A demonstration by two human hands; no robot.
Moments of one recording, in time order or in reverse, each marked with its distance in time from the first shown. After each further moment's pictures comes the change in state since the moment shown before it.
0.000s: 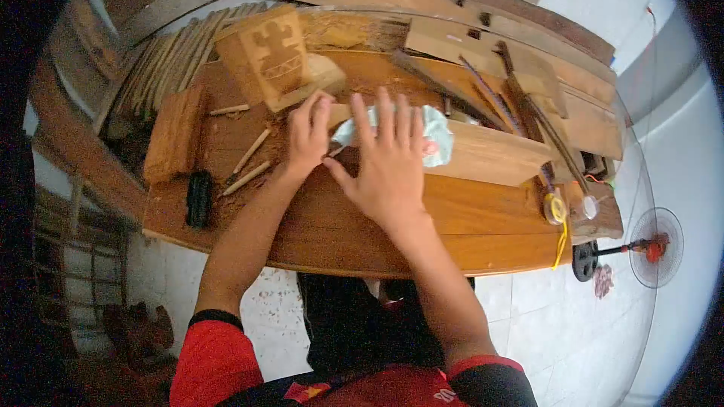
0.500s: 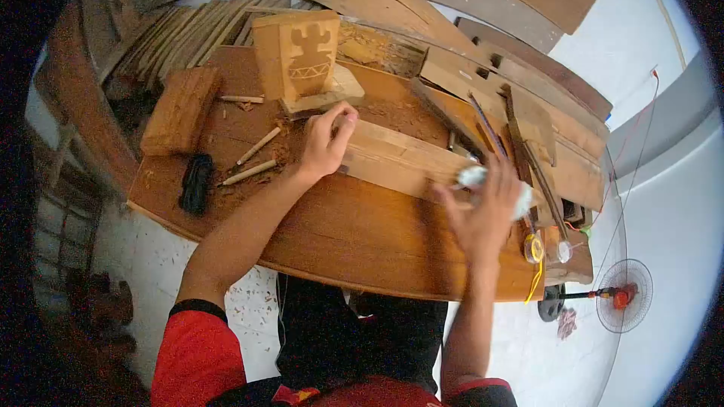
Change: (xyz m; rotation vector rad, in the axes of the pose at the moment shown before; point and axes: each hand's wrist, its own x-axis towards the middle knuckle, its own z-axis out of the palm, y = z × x) left_hand -0.002 -0.004 0.003 -0.014 0.016 0.022; right_hand -0.044 0.108 -0.047 -0.187 0.061 0.182
